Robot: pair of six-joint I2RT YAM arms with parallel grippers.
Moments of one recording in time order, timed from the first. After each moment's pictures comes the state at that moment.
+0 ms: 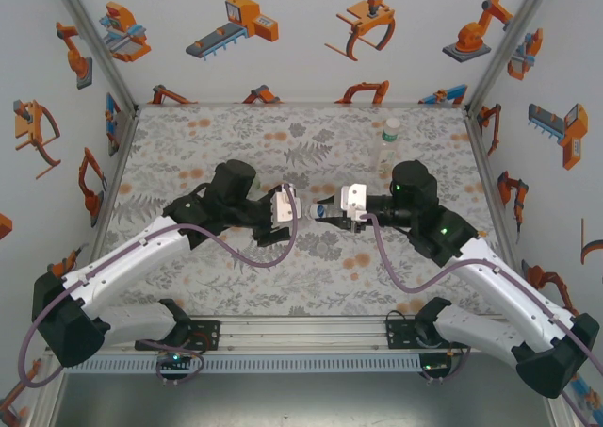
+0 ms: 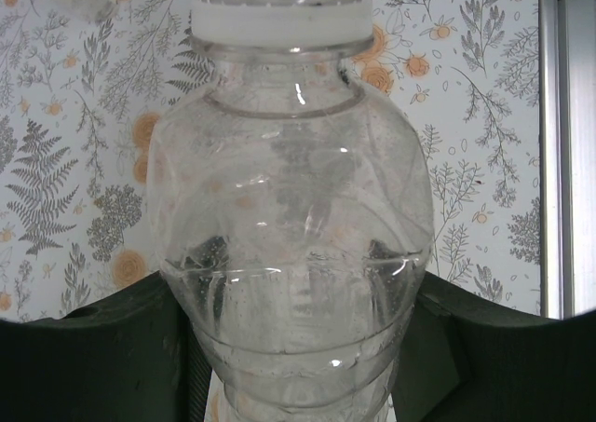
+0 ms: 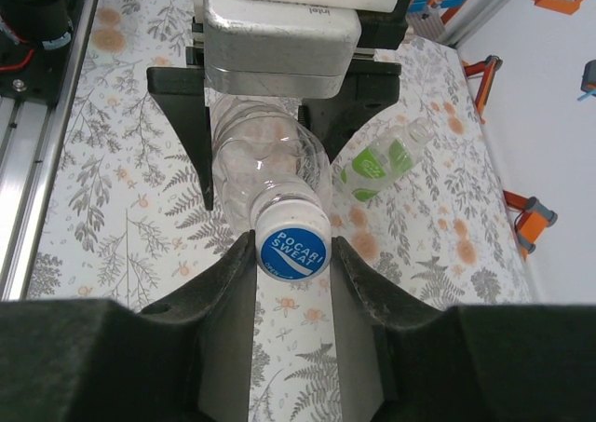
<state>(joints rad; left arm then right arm) -0.82 1.19 1.01 -0.47 0.49 0.66 0.70 0.96 0.95 -0.26 -0.72 -0.64</state>
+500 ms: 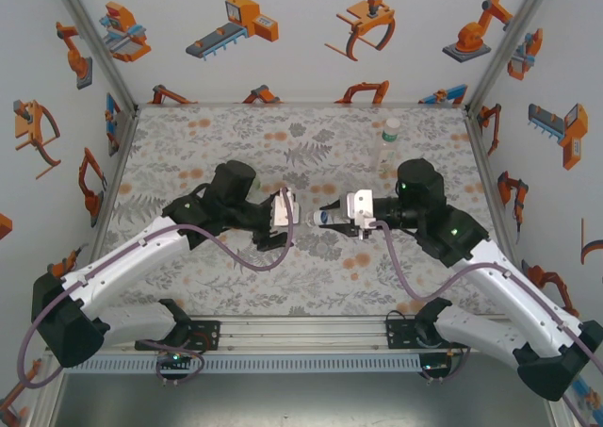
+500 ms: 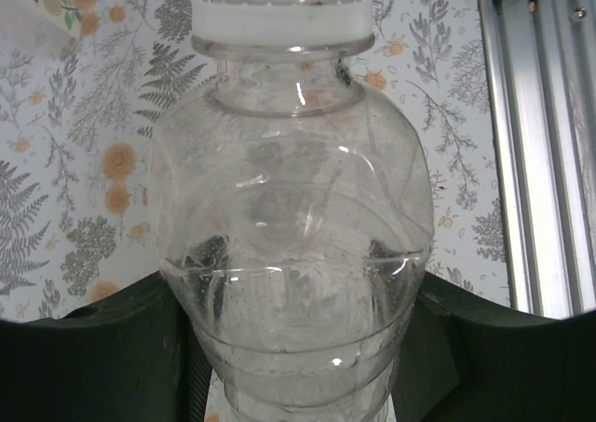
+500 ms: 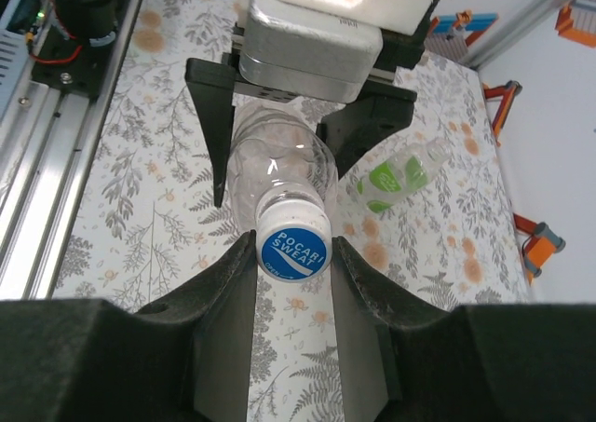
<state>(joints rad) -0.82 1.18 1.01 -0.50 0.60 0.69 0.70 0.93 1.02 -0.41 -0.80 -0.72</state>
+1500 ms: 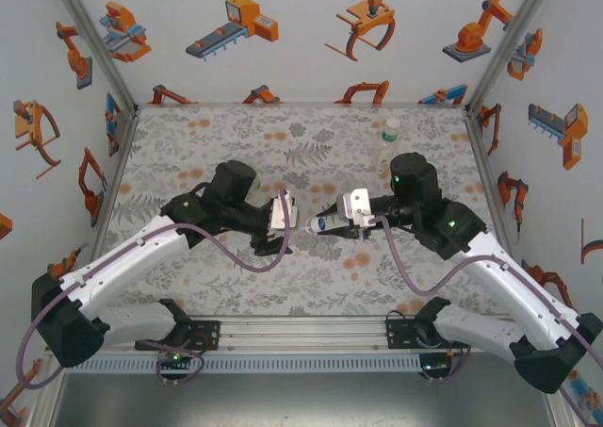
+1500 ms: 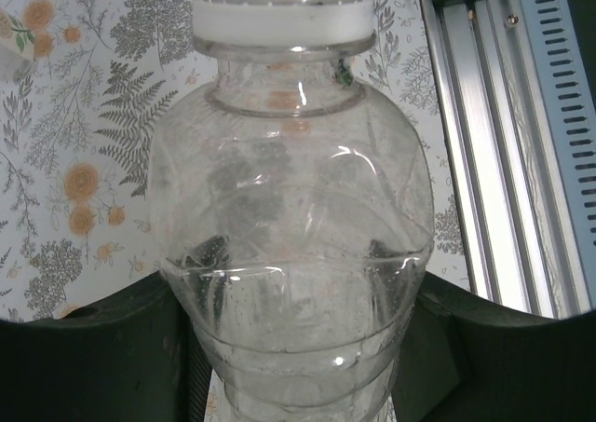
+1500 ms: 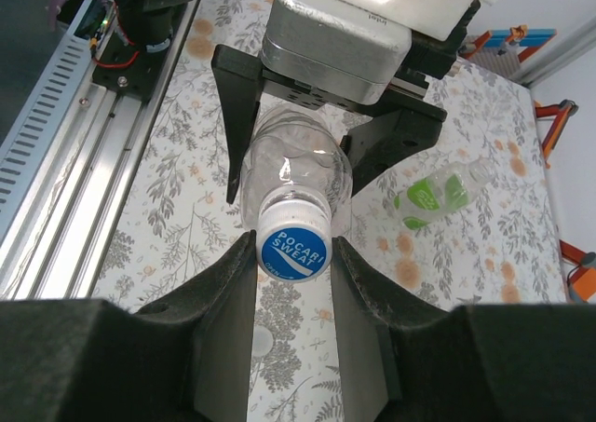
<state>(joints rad) -0.82 1.18 1.03 -0.58 0.67 0.71 0.71 0.99 1.09 -0.52 -0.88 -0.75</state>
